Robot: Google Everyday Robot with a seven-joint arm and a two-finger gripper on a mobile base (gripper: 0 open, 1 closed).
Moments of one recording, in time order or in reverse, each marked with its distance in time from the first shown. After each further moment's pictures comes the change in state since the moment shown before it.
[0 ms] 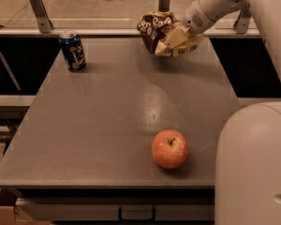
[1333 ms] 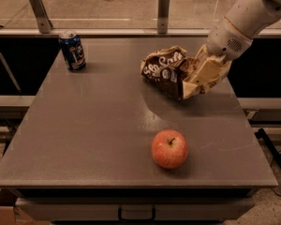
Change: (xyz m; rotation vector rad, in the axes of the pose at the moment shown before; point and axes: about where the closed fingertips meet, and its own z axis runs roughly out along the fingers) arm 0.091 0.131 -0.070 -0.276 0.201 -0.238
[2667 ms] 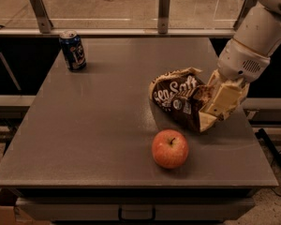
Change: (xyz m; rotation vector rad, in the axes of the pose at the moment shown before) arm 0.043 0.085 0.002 -0.157 0.168 0.015
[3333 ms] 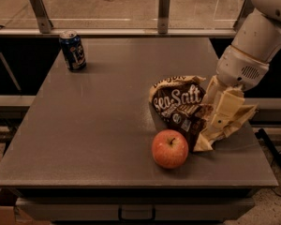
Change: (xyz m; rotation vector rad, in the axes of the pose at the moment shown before) arm 0.000 0.017 0.010 -0.039 0.008 0.012
